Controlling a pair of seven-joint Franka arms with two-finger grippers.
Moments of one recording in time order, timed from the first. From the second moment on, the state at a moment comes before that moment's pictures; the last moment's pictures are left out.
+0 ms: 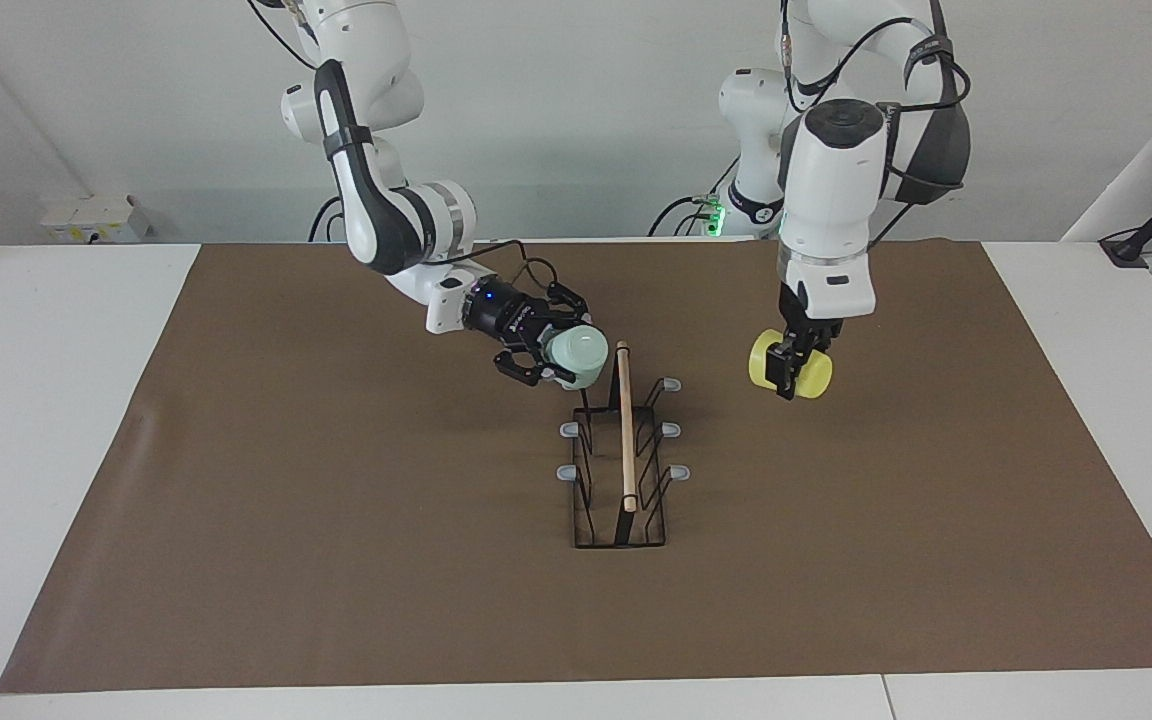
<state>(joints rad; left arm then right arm) -0.46 0.10 0.07 -1.80 0.24 2.09 -1.10 0.35 0.17 0.11 -2.22 2.58 2.13 -2.52</state>
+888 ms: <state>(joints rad) -0.67 0.09 0.07 -1.98 0.83 2.36 -1.50 0.33 0.24 0.09 -2.25 2.58 2.01 -2.62</state>
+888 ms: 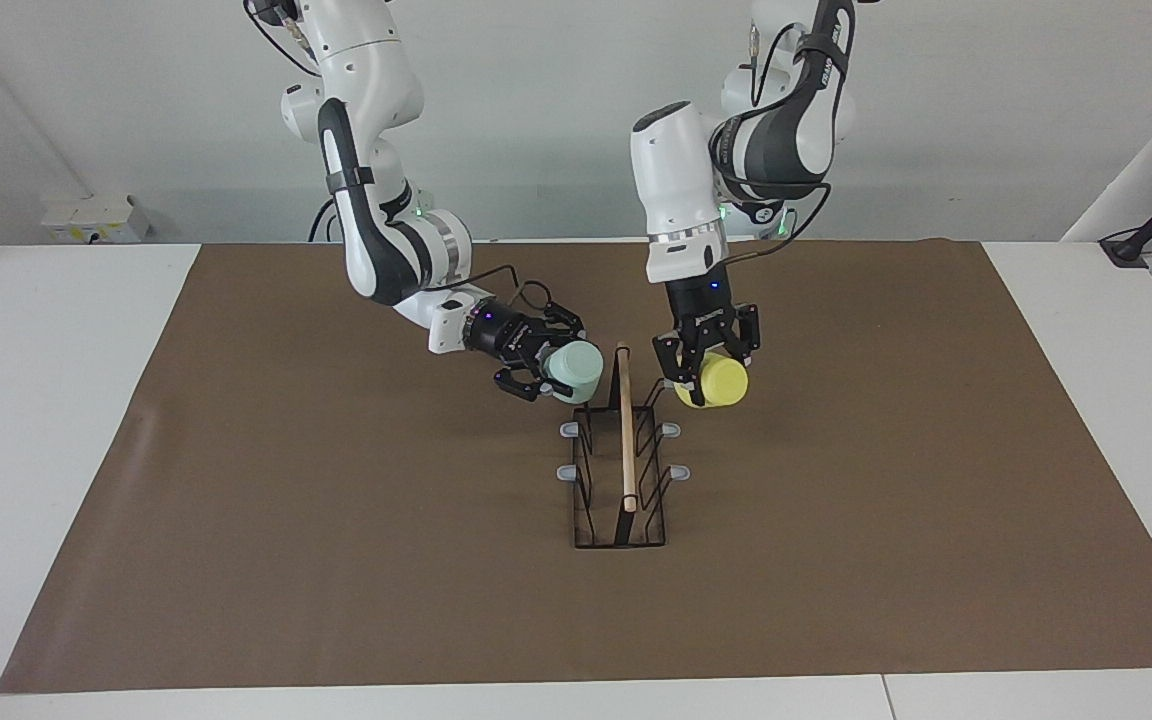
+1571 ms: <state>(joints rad) -0.74 0.06 0.07 -2.09 1.00 2.37 -1.73 0.33 0.29 0.09 -2.26 2.58 2.00 -2.64</state>
